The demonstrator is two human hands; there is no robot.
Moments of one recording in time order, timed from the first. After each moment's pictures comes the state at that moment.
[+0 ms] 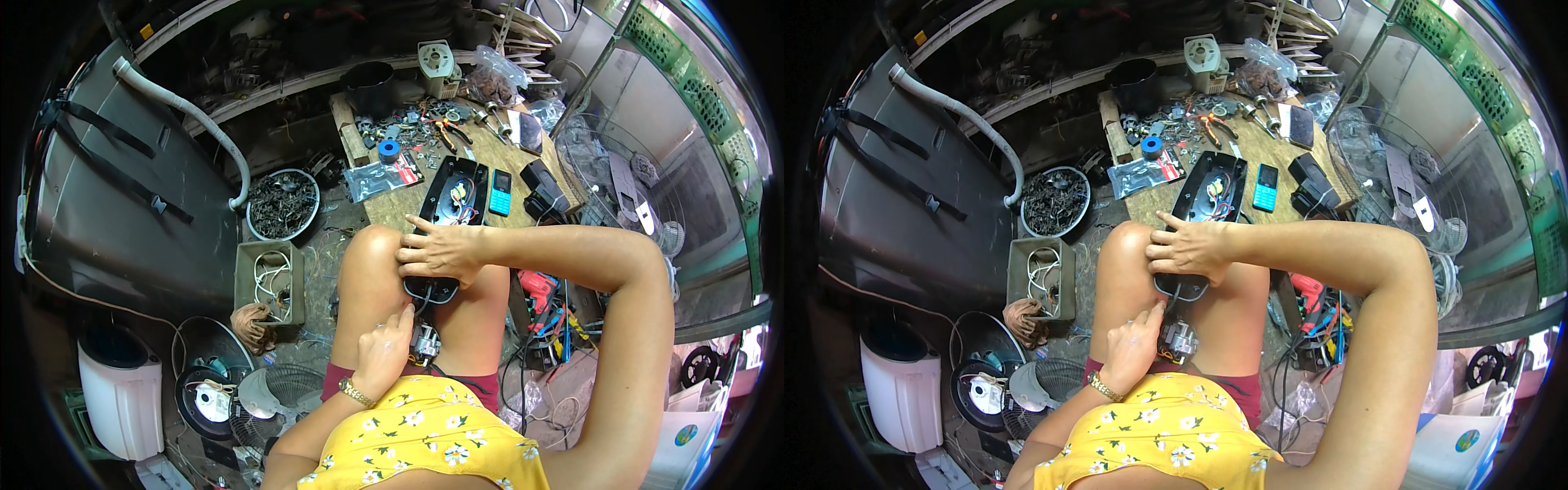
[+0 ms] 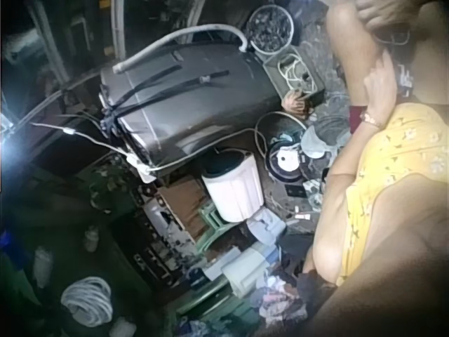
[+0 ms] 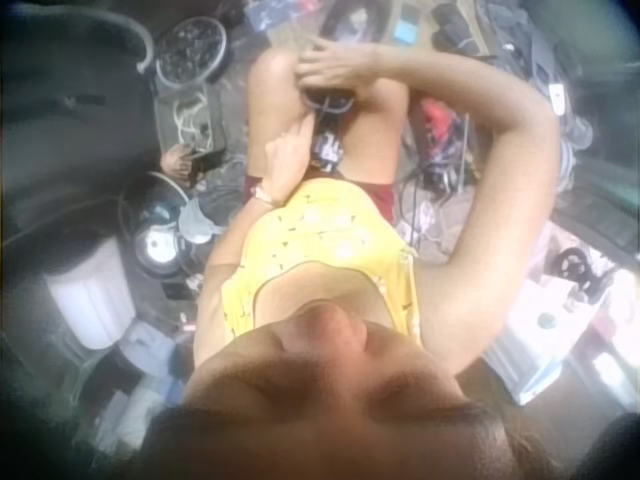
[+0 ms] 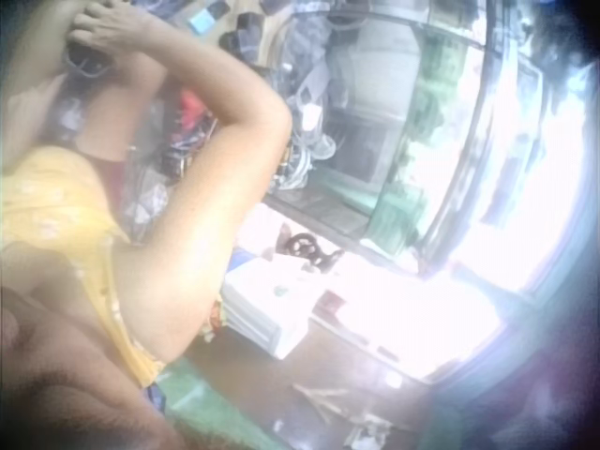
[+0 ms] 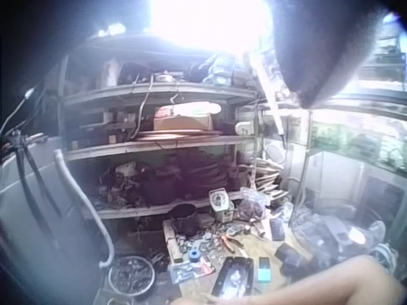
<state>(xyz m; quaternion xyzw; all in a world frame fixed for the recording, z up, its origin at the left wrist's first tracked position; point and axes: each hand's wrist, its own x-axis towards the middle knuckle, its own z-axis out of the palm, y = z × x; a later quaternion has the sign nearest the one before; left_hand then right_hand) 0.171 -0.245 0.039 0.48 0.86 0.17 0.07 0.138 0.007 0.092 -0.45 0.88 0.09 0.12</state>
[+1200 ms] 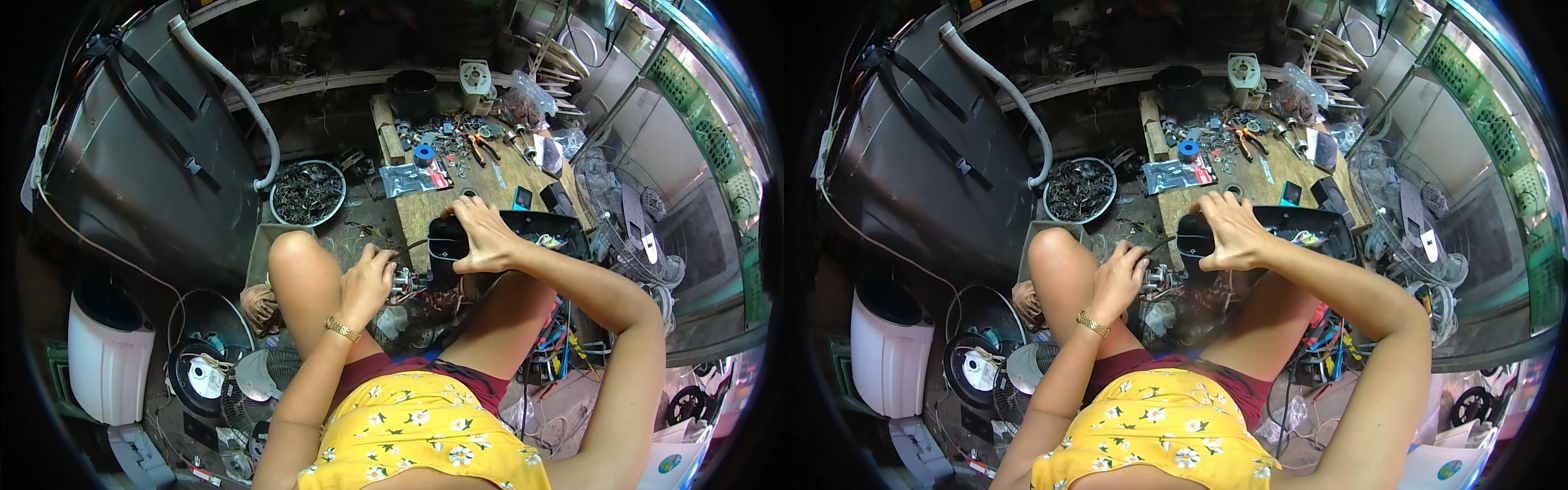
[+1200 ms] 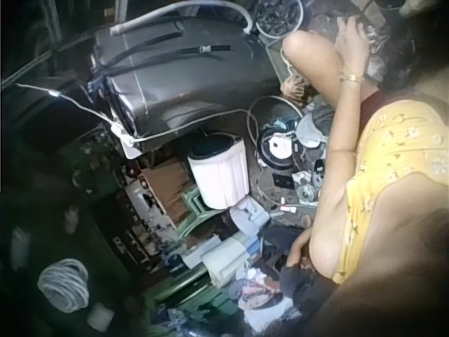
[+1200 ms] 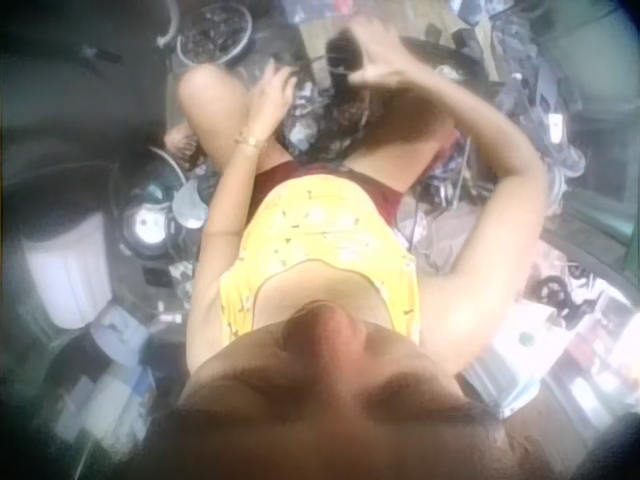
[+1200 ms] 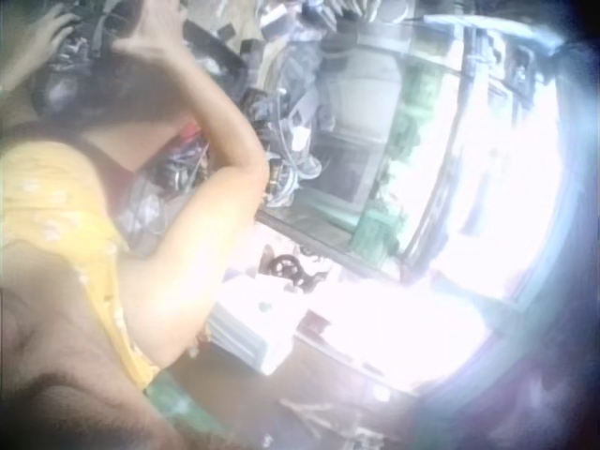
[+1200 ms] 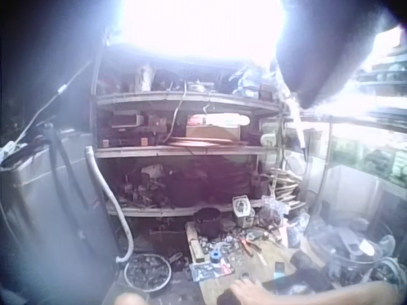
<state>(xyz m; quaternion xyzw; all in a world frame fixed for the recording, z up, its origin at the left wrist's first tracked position) 0.084 -0.252 0.028 0.36 0.86 0.37 0.01 0.160 -0.012 0.112 -0.06 0.99 -0.15 -0.01</state>
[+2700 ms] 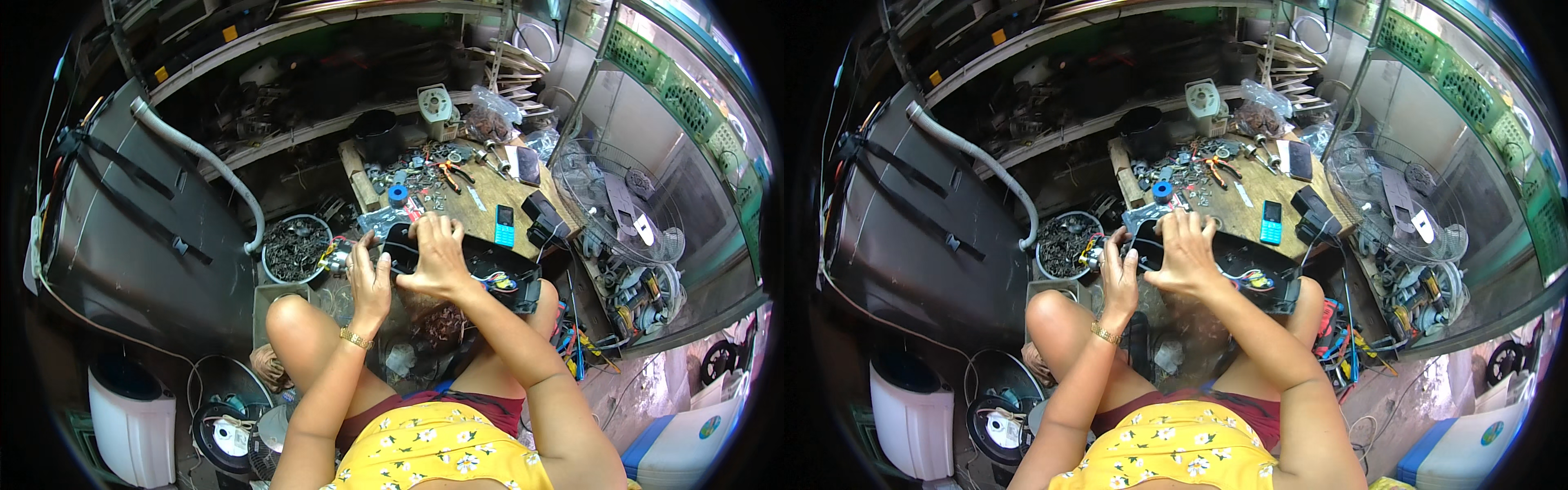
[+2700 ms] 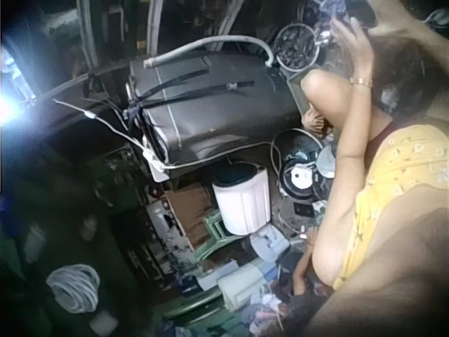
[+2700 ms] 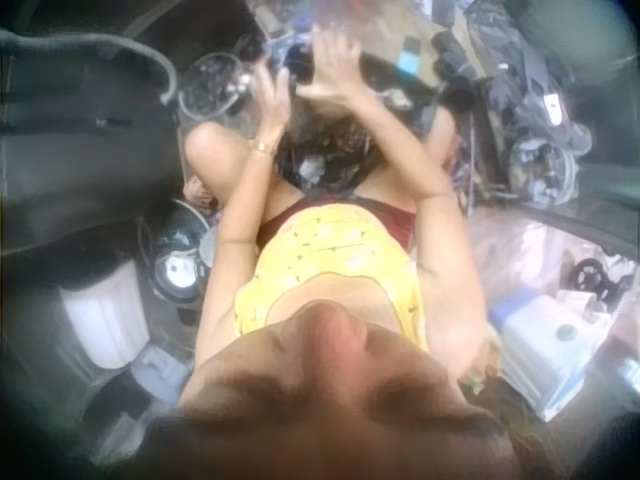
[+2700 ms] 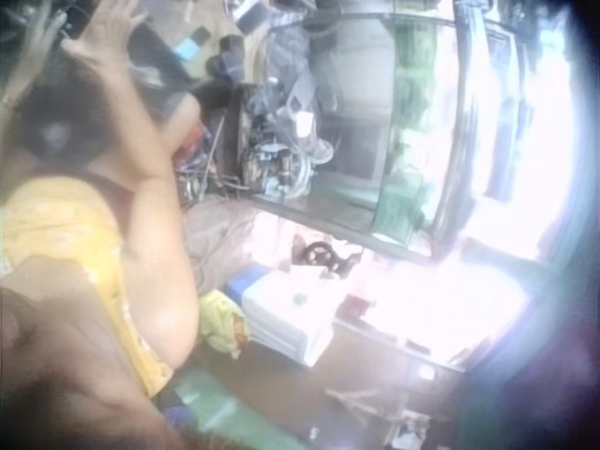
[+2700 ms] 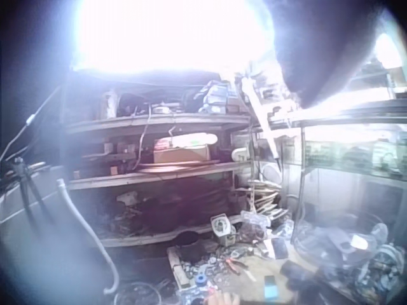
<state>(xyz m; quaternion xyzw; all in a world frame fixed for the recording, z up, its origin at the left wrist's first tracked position) 0.034 -0.176 0.042 0.34 0.75 0.57 -0.04 0.115 -0.047 0.089 0.11 0.93 -0.15 -0.32</state>
